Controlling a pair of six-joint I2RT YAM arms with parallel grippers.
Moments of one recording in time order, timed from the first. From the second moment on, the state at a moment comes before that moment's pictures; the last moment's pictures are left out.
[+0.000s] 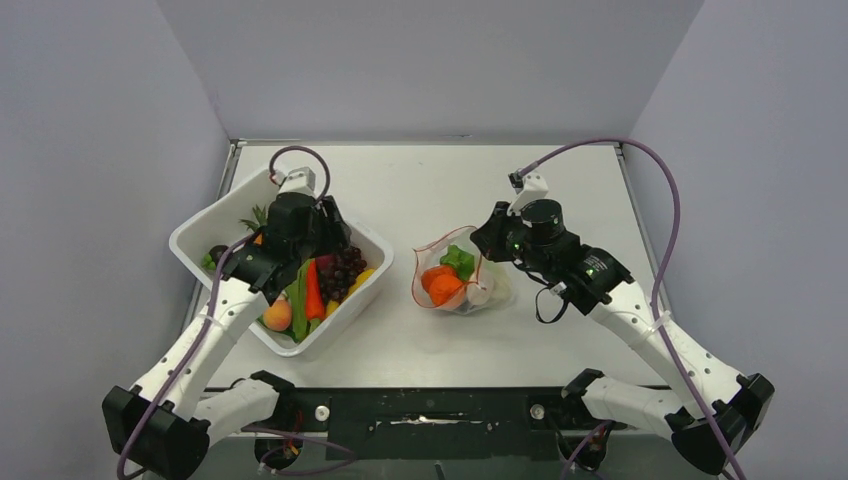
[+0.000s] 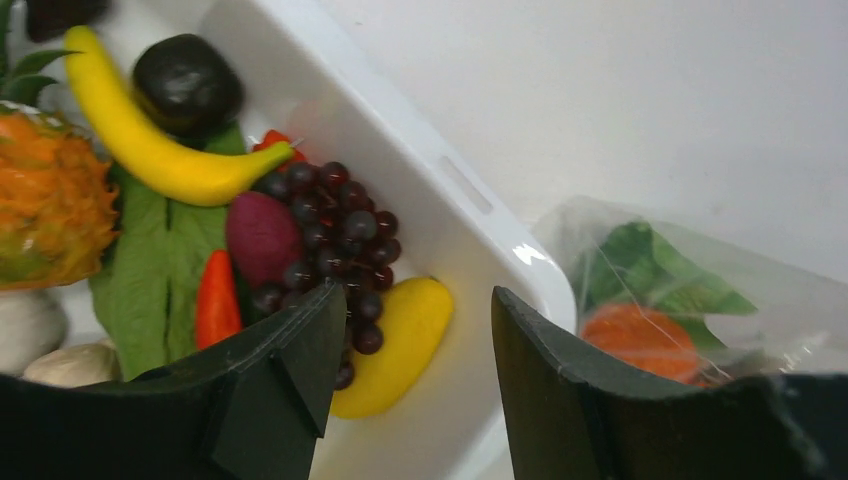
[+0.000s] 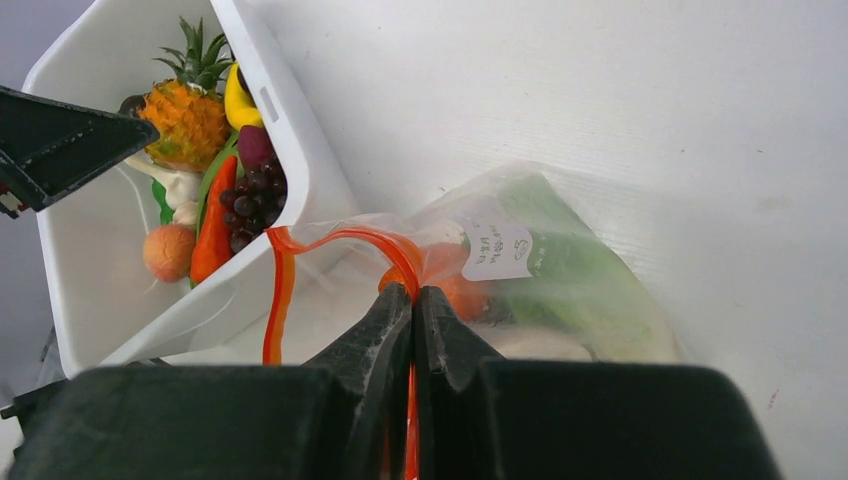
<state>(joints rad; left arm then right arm) -0.47 1.07 1.00 -0.50 -0.20 -0.54 0.66 1.05 1.07 -0.48 0.08 0.52</state>
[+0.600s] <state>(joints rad) -0.04 1.15 0.85 -0.58 -0.03 -0.52 0.66 1.05 1.07 -0.49 0.09 0.51</state>
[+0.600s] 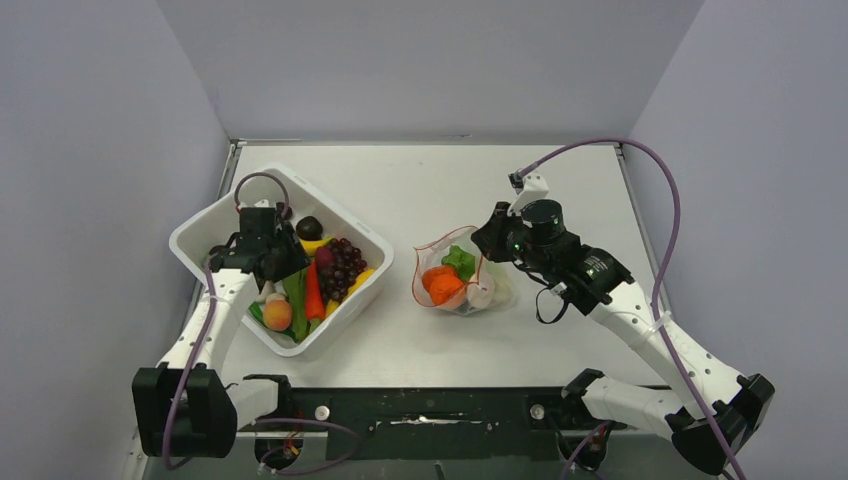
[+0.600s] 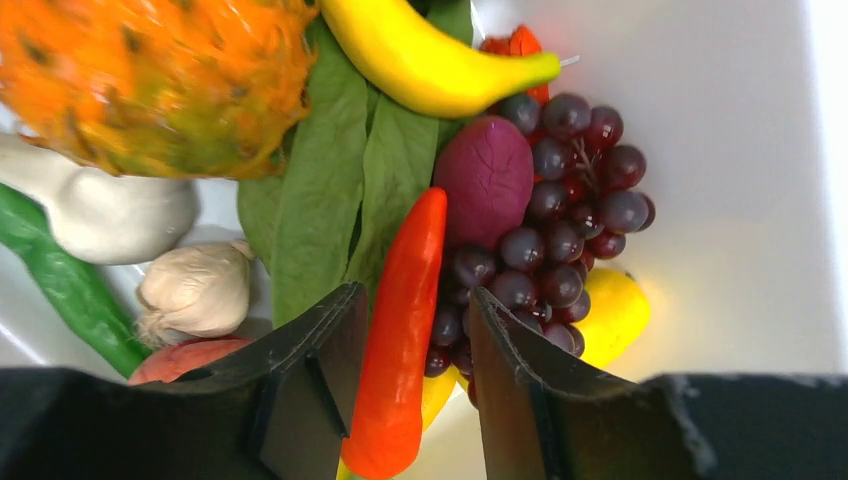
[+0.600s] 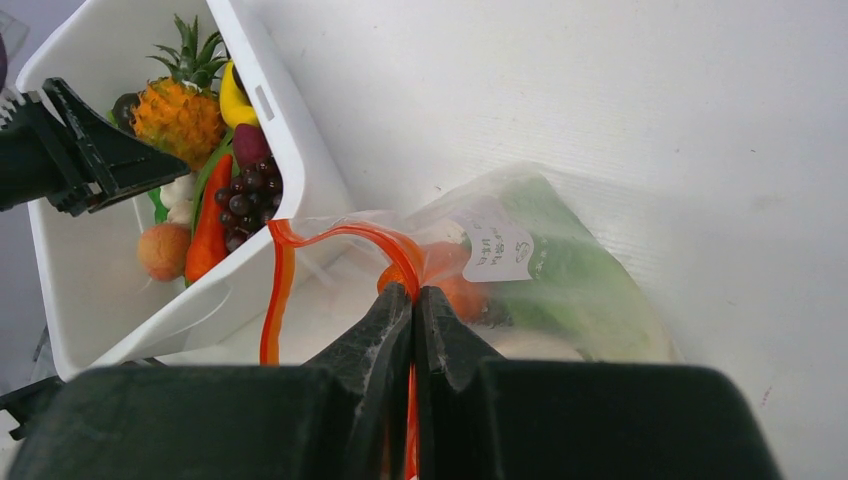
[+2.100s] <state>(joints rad) -0.04 1.17 0.86 -0.55 0.06 -0.45 0.66 1.05 1.08 -0.49 0.10 0.52</state>
